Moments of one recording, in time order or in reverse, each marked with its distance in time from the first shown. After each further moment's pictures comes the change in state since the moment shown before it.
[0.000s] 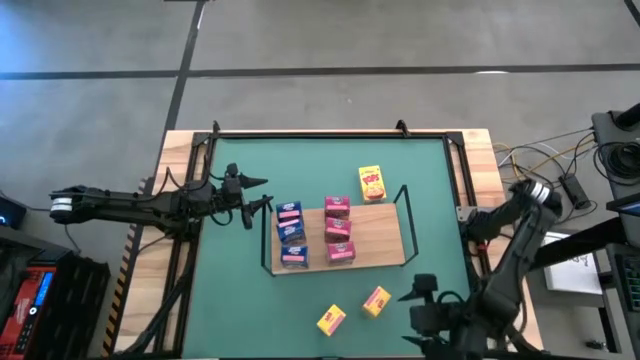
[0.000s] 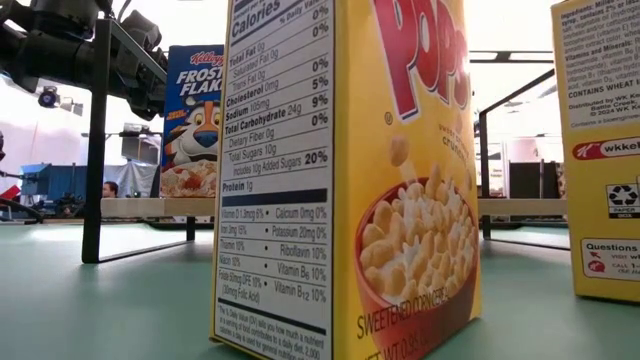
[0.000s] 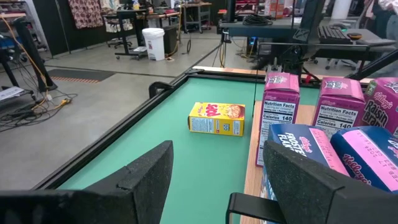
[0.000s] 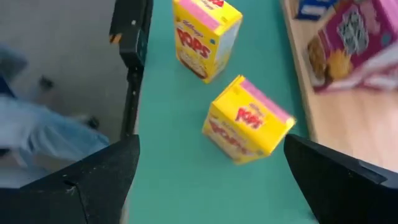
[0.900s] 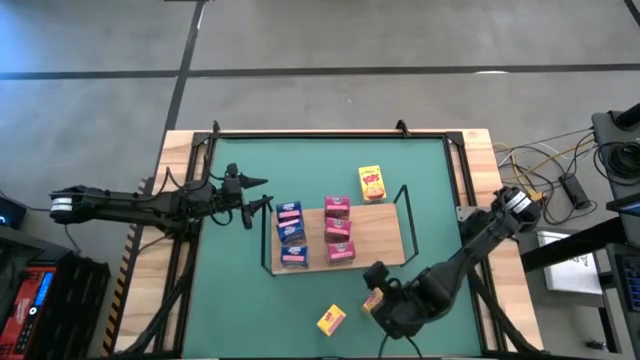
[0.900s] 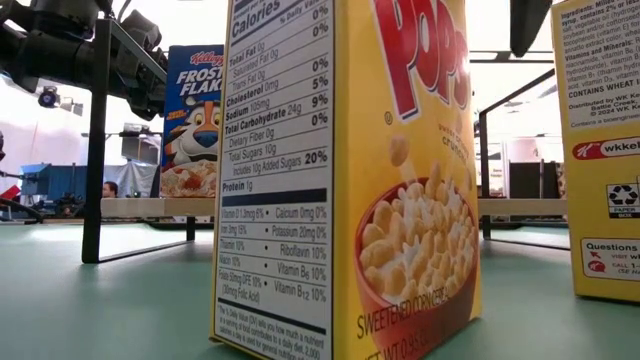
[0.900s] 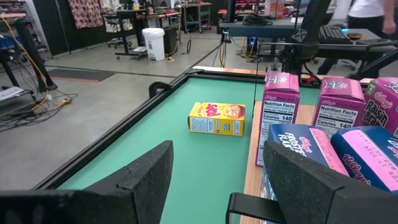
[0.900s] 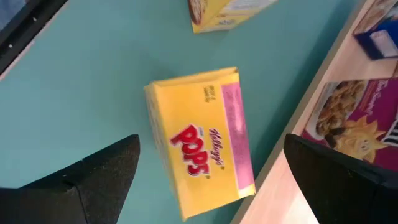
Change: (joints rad) left arm 0.000 0.000 0.000 0.000 0.000 0.000; right arm -0.290 0.160 0.006 0.002 -0.276 -0.841
